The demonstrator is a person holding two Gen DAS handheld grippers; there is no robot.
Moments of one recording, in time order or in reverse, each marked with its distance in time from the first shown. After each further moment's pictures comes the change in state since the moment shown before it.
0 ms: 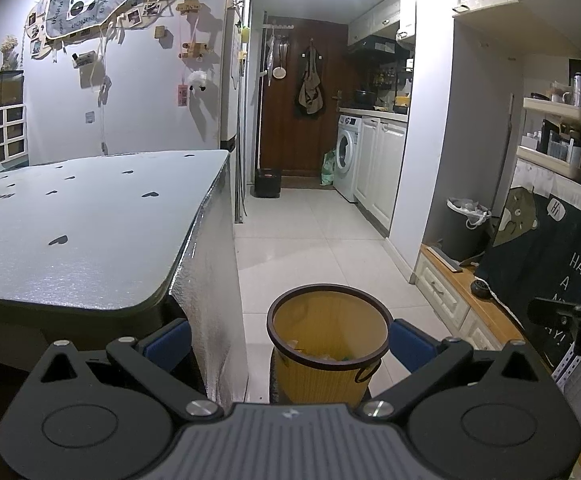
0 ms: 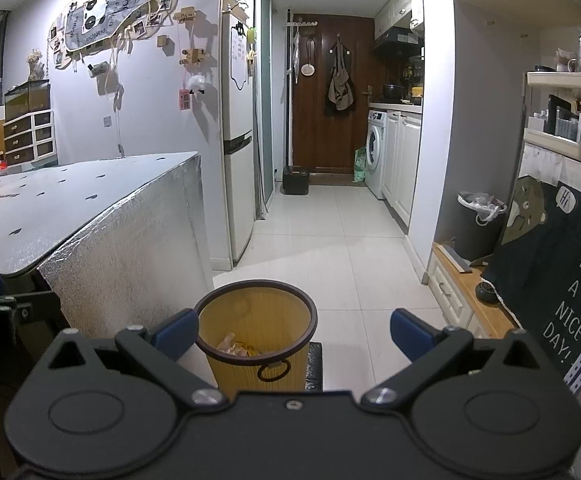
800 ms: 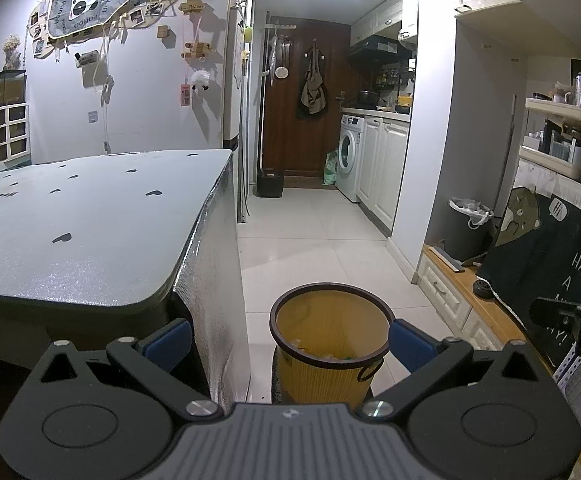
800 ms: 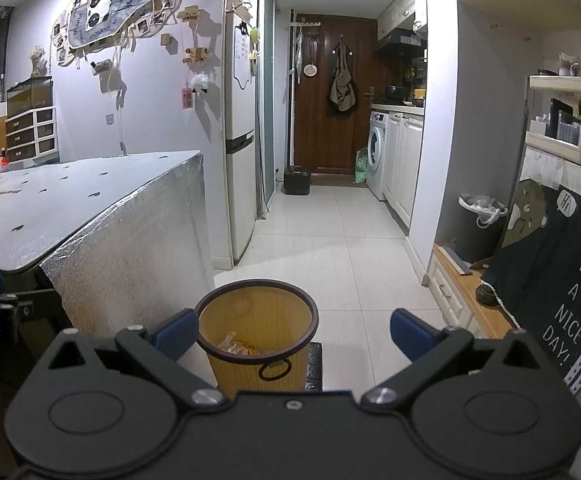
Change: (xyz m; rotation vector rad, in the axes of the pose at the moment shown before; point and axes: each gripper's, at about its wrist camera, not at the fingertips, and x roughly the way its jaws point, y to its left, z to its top) left arm -0.002 0.000 0.001 0.000 0.000 0.006; right arm -0.002 0.000 0.000 -0.011 0.000 0.003
